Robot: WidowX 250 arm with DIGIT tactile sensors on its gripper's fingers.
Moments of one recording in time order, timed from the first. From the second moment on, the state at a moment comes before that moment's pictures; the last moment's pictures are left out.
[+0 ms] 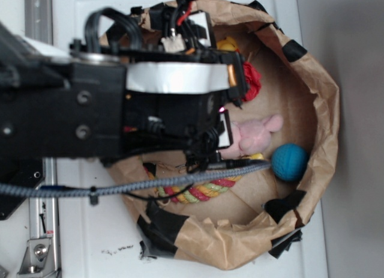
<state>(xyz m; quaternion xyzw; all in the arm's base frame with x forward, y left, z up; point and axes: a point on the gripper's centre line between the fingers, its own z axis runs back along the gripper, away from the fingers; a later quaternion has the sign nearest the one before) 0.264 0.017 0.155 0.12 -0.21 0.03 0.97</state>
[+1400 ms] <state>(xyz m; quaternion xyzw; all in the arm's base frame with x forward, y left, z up) 0.290 0.046 0.046 0.09 -0.09 -0.10 0.99</state>
